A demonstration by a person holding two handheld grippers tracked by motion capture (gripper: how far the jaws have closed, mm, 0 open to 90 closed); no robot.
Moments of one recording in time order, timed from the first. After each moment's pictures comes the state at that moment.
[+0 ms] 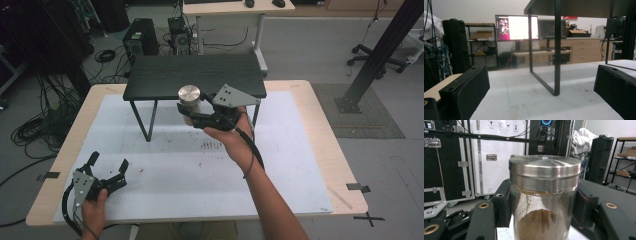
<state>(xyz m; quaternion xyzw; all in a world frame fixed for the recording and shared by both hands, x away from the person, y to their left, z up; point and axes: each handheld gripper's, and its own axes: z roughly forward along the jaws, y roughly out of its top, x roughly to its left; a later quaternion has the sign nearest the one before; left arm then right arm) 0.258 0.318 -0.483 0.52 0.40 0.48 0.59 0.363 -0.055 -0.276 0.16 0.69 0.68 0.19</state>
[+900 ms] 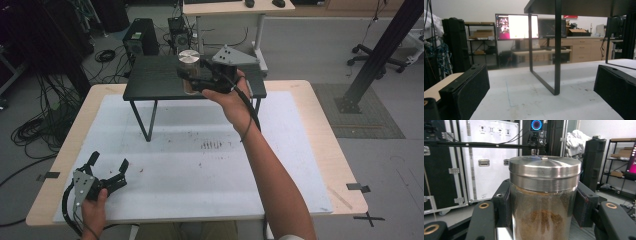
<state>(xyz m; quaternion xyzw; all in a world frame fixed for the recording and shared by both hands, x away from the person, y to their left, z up) 0.259 0.318 -0.483 0.52 0.40 0.47 0.59 0.427 -0.053 -0.229 0.18 0.68 0.68 0.20</state>
